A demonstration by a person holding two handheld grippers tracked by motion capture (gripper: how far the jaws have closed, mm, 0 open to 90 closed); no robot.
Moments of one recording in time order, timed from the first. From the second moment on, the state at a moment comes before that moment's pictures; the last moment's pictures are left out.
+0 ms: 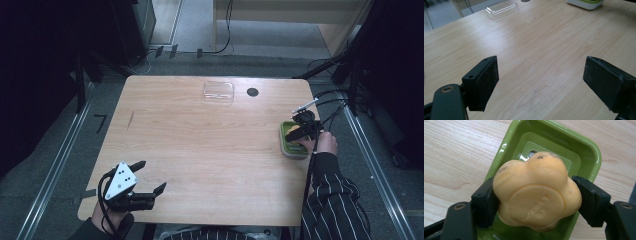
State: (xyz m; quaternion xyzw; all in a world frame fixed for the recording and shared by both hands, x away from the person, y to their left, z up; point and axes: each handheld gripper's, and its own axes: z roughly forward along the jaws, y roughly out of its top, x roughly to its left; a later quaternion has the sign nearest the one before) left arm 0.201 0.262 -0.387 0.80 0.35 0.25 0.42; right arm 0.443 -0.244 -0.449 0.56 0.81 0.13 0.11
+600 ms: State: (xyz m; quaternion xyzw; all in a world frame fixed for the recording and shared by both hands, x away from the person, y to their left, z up) left arm 0.201 0.261 -0.387 0.80 0.35 0.25 0.42; right arm 0.443 -0.244 -0.450 0.55 0.82 0.13 0.12
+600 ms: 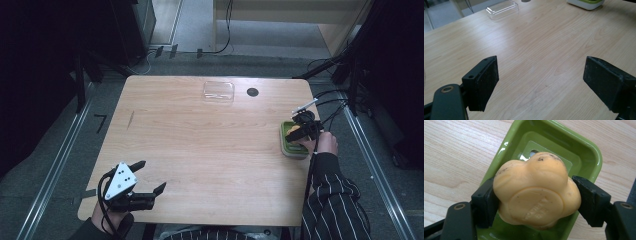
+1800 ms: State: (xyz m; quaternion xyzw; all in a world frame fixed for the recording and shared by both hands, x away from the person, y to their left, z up) left arm 0.201 0.262 -0.387 0.80 0.35 0.25 0.42; right arm 0.436 -0.242 -0.441 0.54 0.83 0.10 0.12
